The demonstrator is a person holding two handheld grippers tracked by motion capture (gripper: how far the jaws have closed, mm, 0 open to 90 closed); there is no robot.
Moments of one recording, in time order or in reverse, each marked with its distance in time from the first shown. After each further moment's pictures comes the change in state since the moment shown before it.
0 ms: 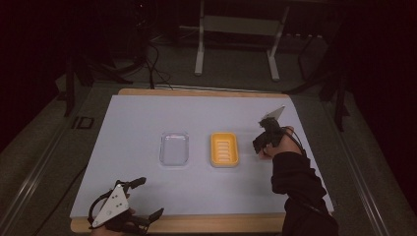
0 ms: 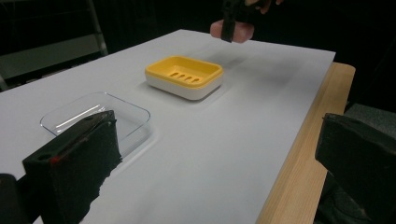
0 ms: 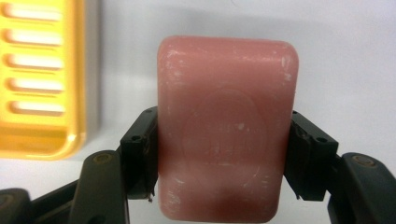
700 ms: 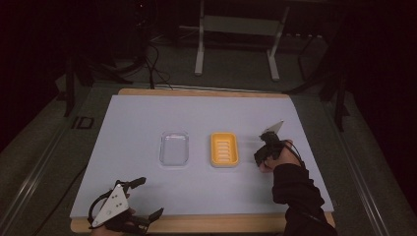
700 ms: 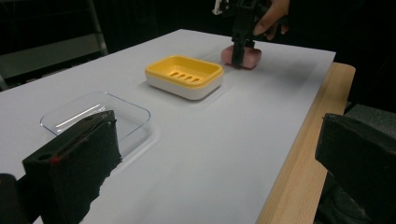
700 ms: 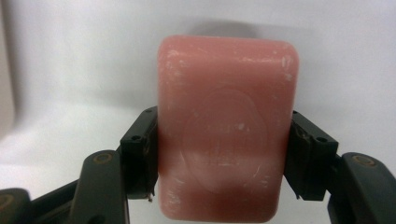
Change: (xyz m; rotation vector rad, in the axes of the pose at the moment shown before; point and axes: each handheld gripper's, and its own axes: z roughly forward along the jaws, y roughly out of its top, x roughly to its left) left arm 0.000 0.000 0.000 0.000 -0.001 -0.002; right arm -0.014 -0.019 0.052 0.060 0.004 -0.003
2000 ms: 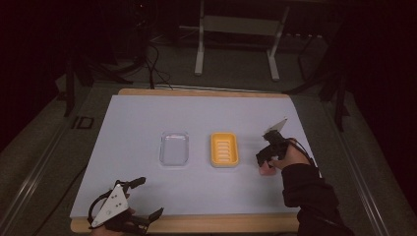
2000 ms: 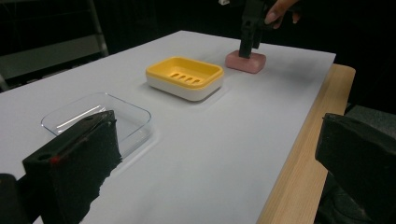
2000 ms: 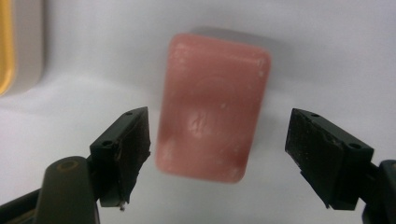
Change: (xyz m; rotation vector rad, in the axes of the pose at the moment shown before) left arm 0.000 0.000 -0.001 -0.005 0.002 -0.003; right arm -0.006 -0.009 -0.023 0.013 0.018 -0.089
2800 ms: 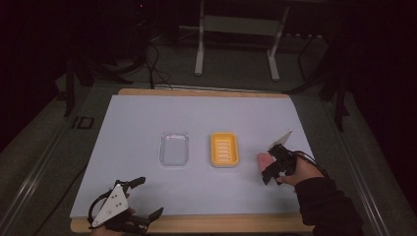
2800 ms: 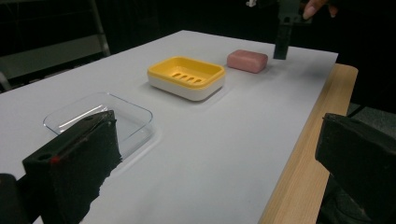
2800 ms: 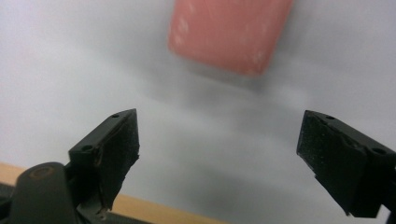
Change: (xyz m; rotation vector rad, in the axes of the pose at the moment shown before) left arm 0.000 0.000 0.000 0.002 0.007 0.002; right arm -0.003 -0.047 -0.008 0.100 0.054 -0.112
